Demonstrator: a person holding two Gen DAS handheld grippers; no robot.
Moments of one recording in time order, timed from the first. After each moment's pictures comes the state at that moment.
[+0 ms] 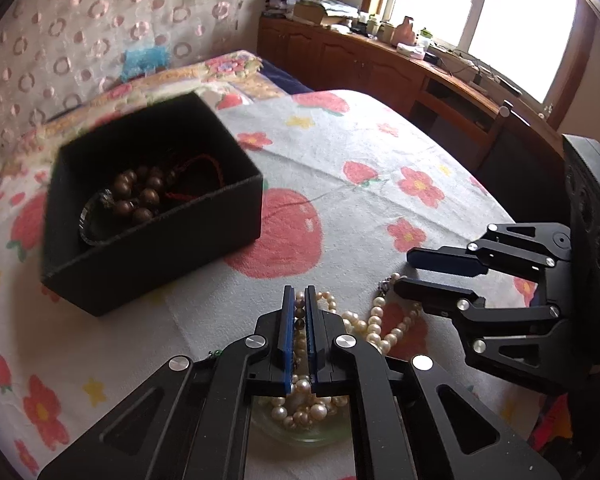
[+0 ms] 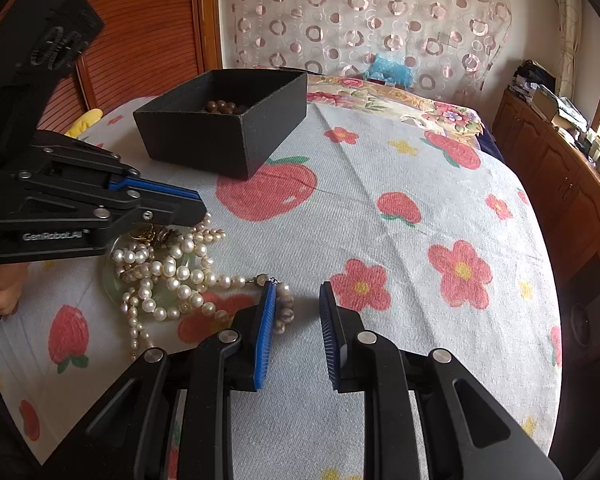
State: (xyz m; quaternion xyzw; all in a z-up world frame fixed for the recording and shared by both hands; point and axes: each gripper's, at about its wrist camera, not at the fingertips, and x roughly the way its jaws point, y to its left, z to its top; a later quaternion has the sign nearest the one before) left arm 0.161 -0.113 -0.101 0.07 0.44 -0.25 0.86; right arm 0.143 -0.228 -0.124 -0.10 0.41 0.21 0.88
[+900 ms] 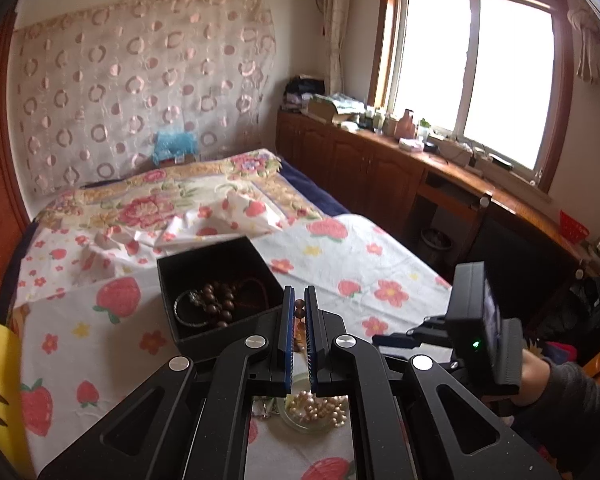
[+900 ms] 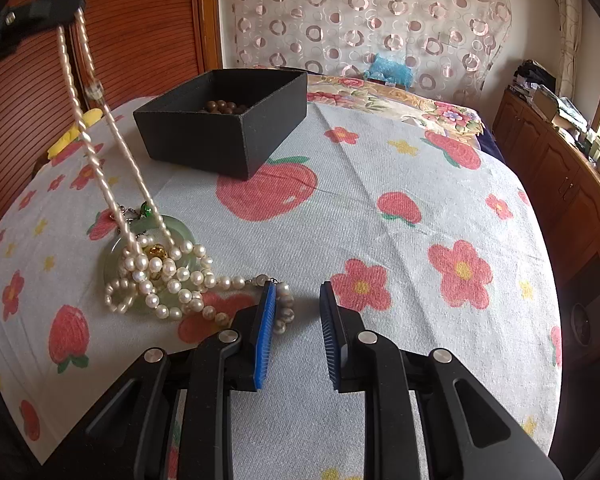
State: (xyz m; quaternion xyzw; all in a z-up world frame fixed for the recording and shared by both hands) left arm 0.107 -0.066 0.018 0.02 0.29 -0.23 0.93; right arm 0.142 -0.228 -0.125 -0.10 0.41 0.21 0.88
